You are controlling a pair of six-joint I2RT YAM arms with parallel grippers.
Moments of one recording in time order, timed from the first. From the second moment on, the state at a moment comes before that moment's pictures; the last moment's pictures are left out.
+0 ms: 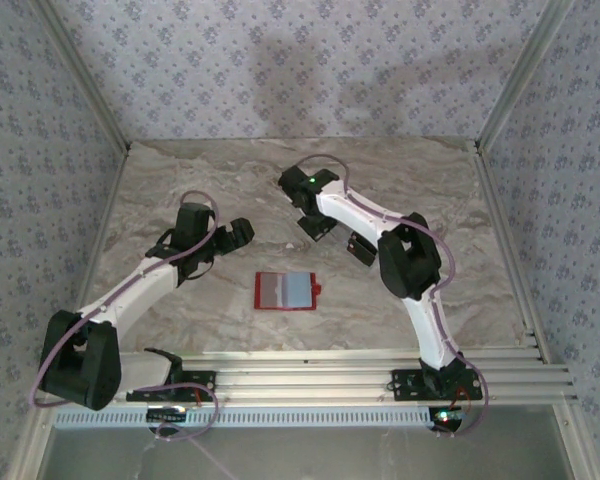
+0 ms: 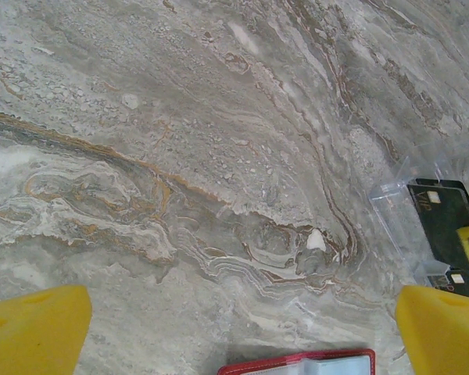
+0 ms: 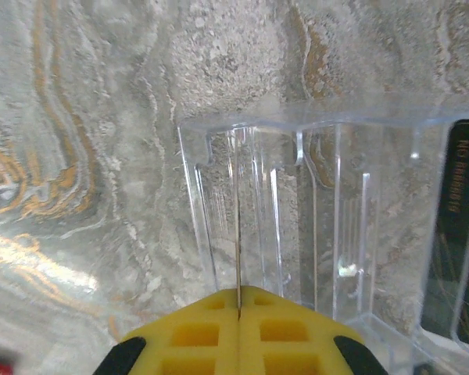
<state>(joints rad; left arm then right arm) -0.34 1.25 0.73 -0.22 0.12 -0.68 0.69 2.18 1.92 -1.15 0.35 -0.04</state>
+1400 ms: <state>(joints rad) -0.85 1.35 0.71 -0.52 -0.39 -0.52 0.78 1.46 0.76 -0.09 -0.31 0.72</state>
